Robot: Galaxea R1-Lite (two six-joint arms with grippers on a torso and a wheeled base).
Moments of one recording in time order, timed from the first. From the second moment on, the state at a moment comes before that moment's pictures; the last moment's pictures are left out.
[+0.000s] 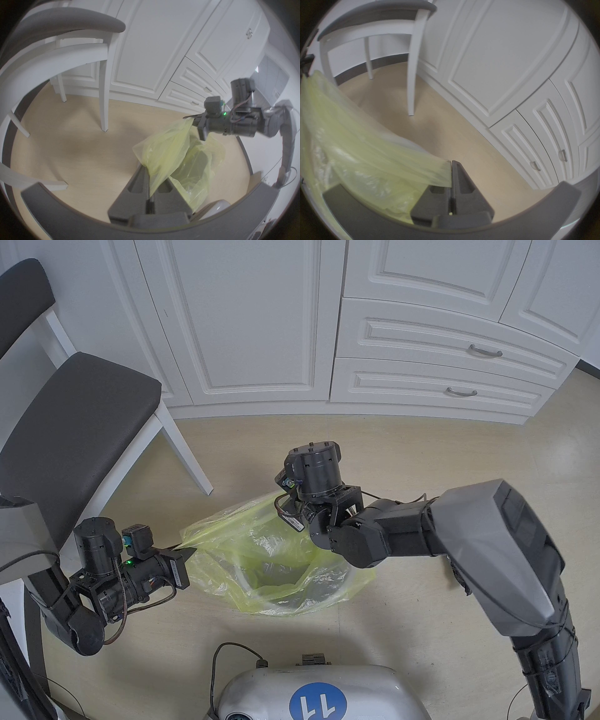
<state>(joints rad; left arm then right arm) -0.22 1.97 -0.37 -1.35 -0.25 -0.16 0.74 2.47 -1.89 -0.31 -0.54 -0.59</state>
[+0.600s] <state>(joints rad) -0.27 2.03 -0.38 -1.45 -0.25 -0.36 0.70 2.59 -2.00 -0.38 -0.57 -0.59</state>
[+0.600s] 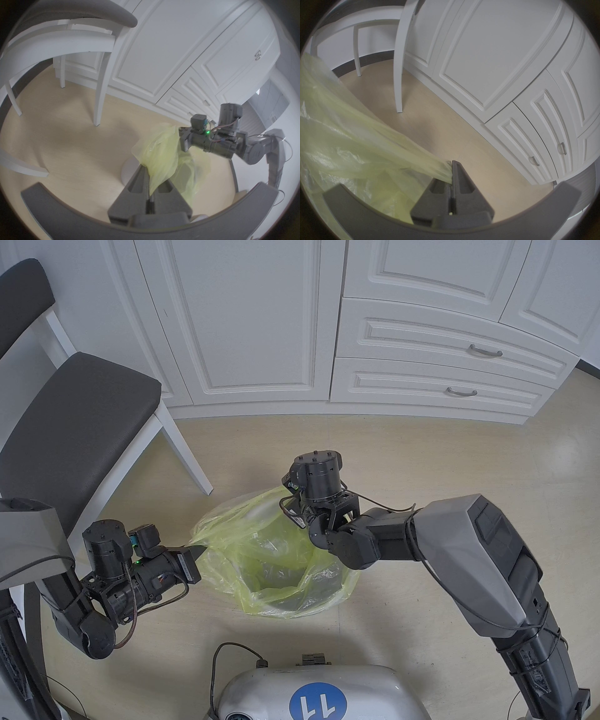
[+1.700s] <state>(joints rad) -0.30 2.04 -0.38 -1.47 -0.25 -0.39 0.76 2.11 -1.57 -0.02 -0.61 -0.29</state>
